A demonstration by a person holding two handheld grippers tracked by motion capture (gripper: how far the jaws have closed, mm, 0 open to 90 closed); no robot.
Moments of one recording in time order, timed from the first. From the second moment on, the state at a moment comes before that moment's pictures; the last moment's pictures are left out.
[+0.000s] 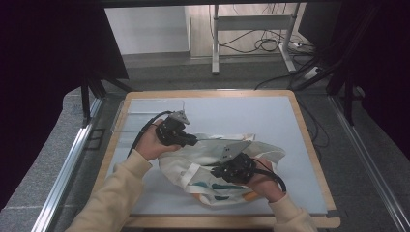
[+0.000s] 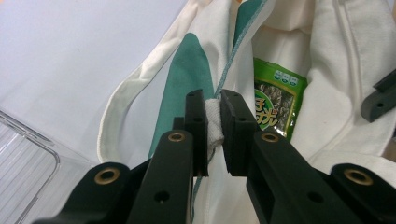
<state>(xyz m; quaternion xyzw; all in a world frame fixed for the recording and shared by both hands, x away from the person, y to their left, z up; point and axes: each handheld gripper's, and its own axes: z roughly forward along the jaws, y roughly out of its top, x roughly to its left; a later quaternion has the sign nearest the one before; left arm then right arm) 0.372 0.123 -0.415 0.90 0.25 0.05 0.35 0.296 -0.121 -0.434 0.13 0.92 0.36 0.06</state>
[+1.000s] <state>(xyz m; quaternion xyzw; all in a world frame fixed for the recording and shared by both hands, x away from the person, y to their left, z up) 0.384 0.124 -0.416 0.89 0.28 0.07 0.36 0.267 -0.134 -0.441 0.12 0.92 0.37 0.03</state>
